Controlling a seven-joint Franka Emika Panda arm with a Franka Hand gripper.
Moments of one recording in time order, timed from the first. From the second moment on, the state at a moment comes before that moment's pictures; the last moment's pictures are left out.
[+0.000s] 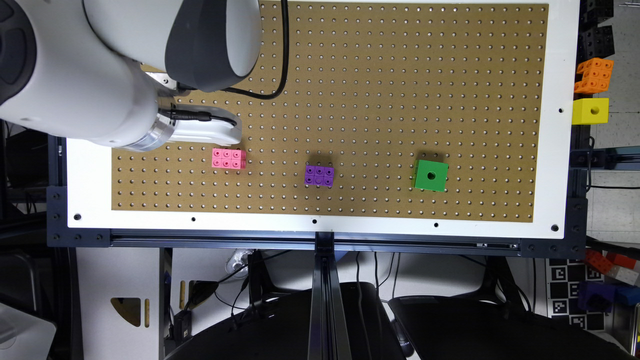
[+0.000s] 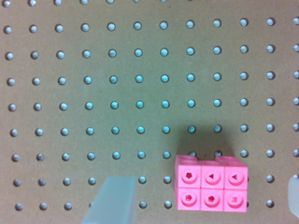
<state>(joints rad) -0.33 0.31 0.00 -2.02 -0.01 2.40 0.48</state>
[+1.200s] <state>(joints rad) -0.33 0.50 0.02 -1.99 -0.01 2.54 0.48</state>
